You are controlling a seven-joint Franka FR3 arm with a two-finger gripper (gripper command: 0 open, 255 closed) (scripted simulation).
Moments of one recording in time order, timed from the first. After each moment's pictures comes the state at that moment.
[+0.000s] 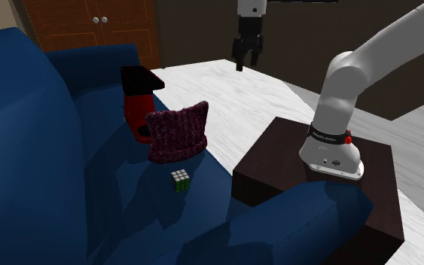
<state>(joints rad) 0.06 -0.78 0.13 -2.63 0.11 1.84 0.28</state>
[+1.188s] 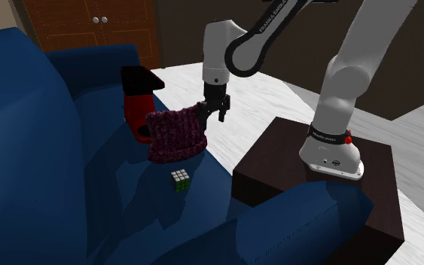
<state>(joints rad) 0.12 -0.20 0.42 -2.69 0.20 2.55 0.57</state>
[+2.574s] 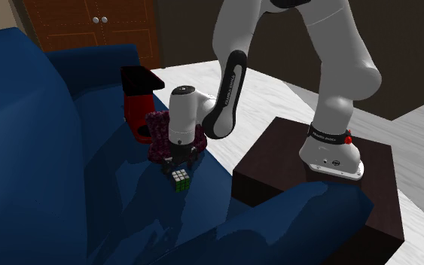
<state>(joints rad) 0.41 0.58 0.20 -2.27 -0.37 2.94 1.18</state>
